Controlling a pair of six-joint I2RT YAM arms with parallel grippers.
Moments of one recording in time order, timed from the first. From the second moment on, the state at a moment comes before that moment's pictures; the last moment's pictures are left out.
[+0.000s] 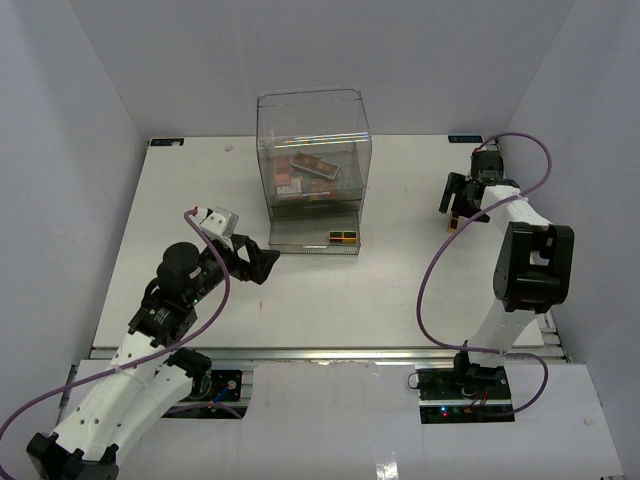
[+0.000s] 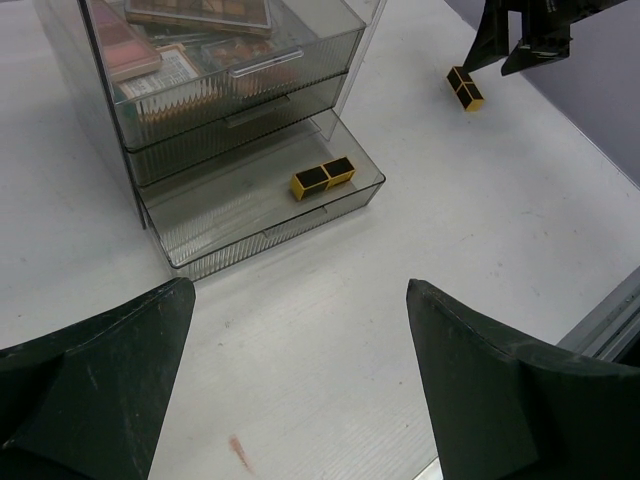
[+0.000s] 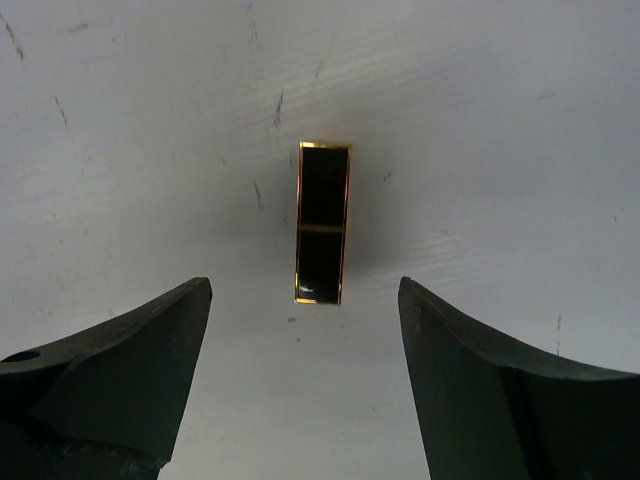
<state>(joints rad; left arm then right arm) -0.47 0.61 0.63 -0.18 0.17 -0.19 -0.06 1.79 1.28 -0.44 0.04 0.17</state>
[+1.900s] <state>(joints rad) -0.47 0.56 0.63 -0.19 0.03 -0.19 0.70 1.47 1.19 -0.51 -0.35 -0.92</state>
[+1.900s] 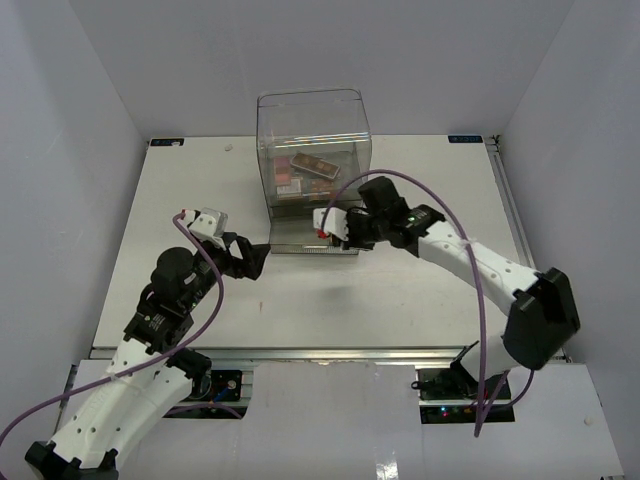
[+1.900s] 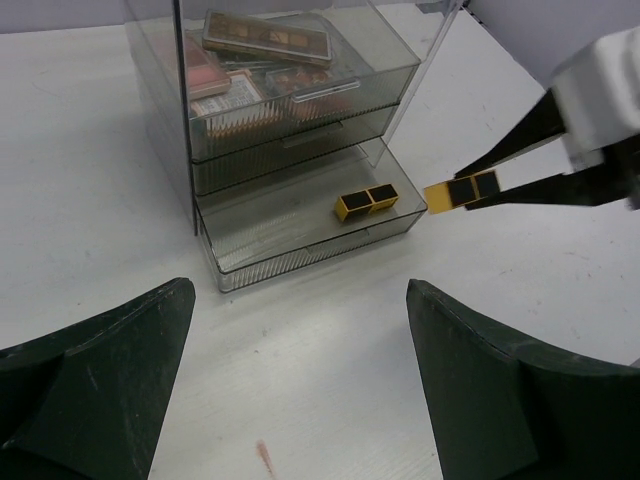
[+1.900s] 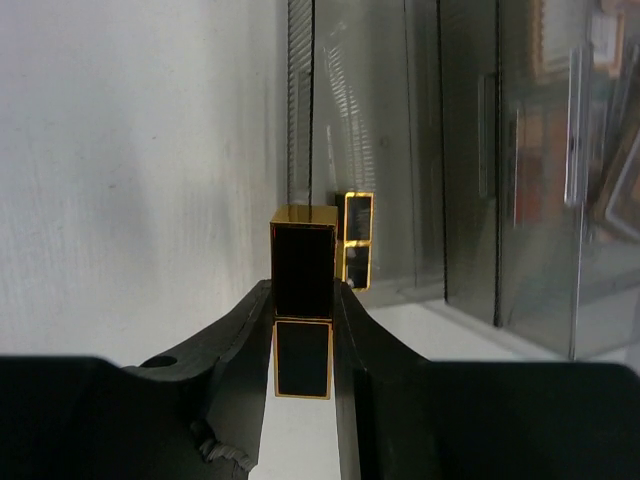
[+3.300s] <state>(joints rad) -0.48 0.96 0.31 0.26 0.20 -0.86 0.49 1.38 1.54 -0.40 -0.41 -0.36</state>
